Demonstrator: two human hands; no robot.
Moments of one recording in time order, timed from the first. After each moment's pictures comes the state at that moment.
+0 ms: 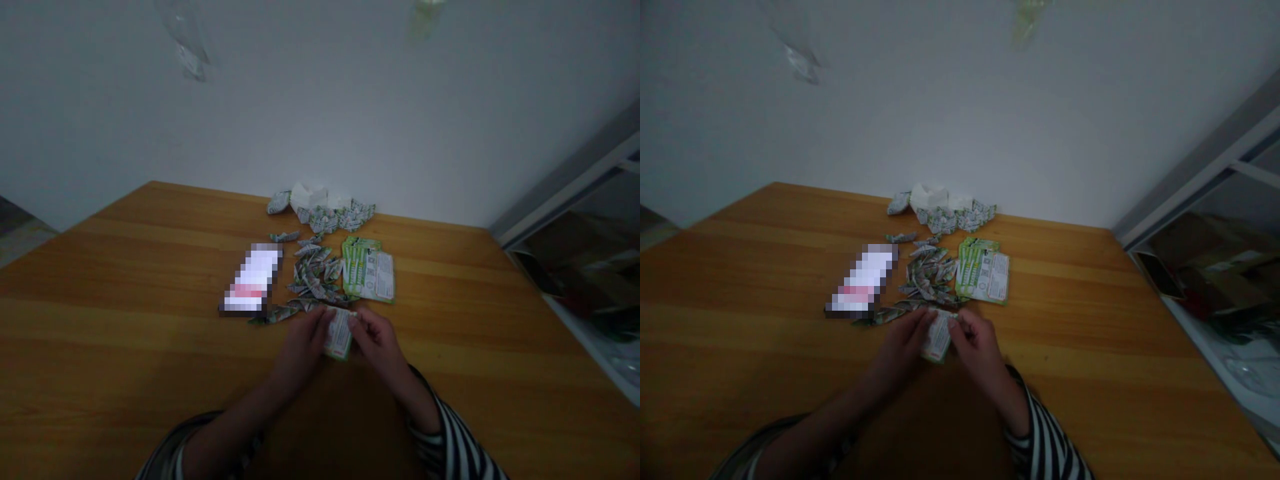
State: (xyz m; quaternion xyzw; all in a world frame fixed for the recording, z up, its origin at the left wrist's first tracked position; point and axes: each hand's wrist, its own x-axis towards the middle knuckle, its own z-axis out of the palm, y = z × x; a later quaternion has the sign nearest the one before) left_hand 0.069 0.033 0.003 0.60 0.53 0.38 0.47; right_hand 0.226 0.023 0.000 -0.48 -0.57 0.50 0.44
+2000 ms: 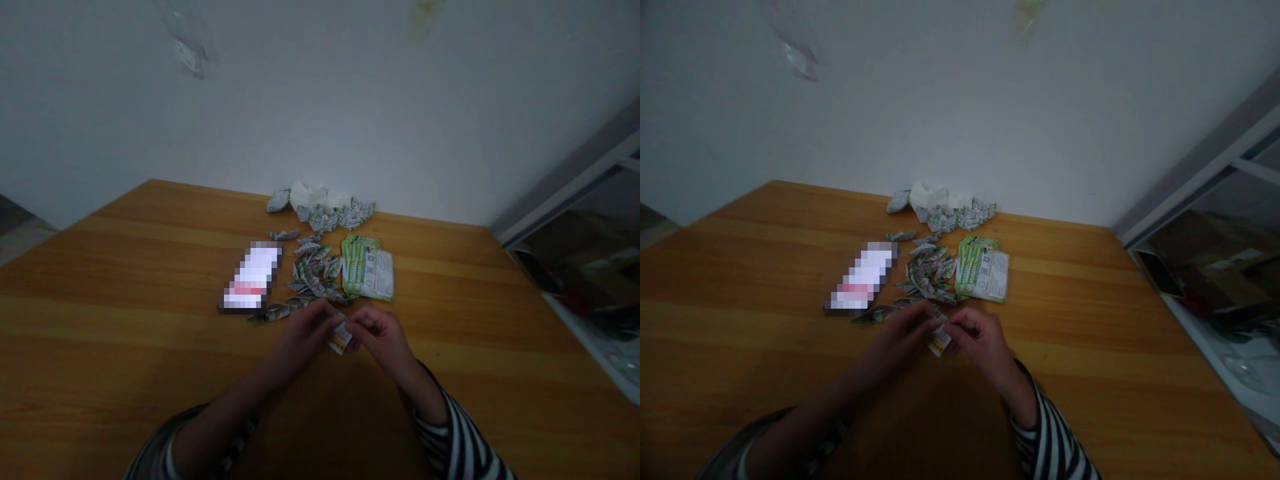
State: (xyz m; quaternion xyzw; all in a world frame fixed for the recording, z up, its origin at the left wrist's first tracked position) left_hand 0.055 0.040 0.023 0.68 0.45 0.36 0.47; right_hand 0.239 0.030 0.004 -0.42 -0.54 0.57 0.44
